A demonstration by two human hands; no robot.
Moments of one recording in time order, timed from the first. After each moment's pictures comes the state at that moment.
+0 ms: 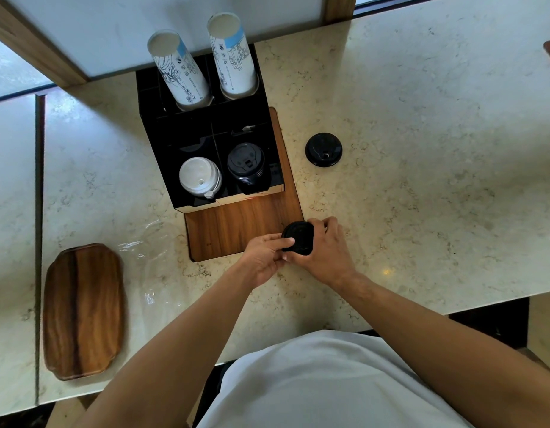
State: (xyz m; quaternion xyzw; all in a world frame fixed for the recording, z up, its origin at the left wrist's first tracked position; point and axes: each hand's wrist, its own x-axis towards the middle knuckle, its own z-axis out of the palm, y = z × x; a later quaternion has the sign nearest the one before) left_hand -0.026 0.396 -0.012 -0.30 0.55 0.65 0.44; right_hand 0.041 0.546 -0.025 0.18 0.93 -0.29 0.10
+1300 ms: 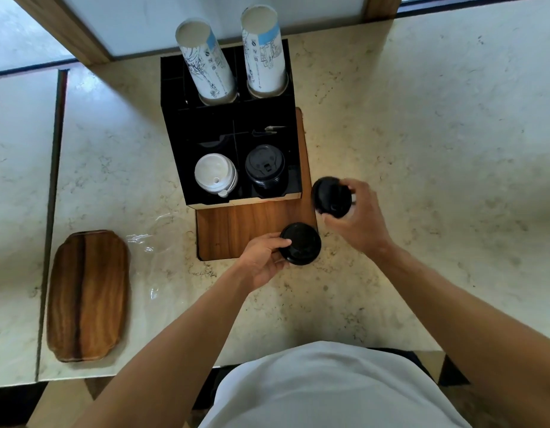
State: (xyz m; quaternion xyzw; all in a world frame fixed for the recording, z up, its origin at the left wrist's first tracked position) left_hand -0.045 0.385 -0.007 -0.34 0.52 0.67 0.41; right_hand -0.033 0.613 -0.011 0.14 0.88 -0.45 0.02
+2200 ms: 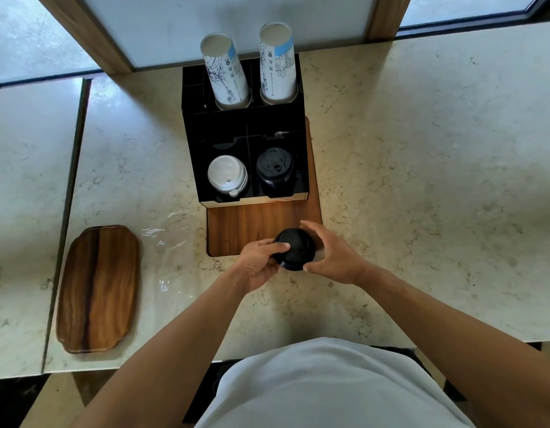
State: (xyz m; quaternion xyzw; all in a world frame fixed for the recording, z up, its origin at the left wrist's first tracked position) left_hand -0.031 0.354 -0.006 -0.32 0.53 0.69 0.39; right_hand 0.008 0.558 0.001 0.02 0.83 -0.49 0.26
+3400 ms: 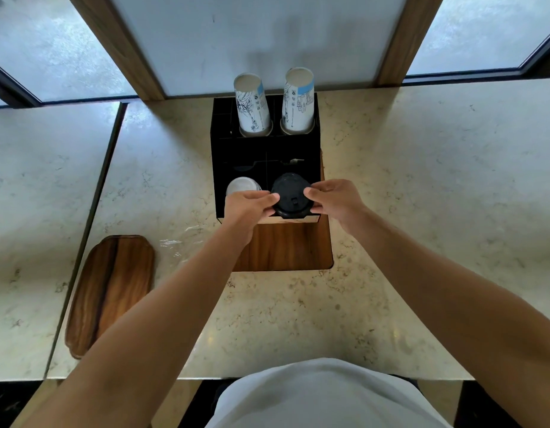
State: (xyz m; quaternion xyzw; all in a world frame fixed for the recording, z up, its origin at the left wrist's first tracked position) left_hand -0.129 0.344 0.073 -0.24 0.69 0.66 0.16; right_hand -0.112 0.536 0.088 0.24 0.75 -0.61 0.12
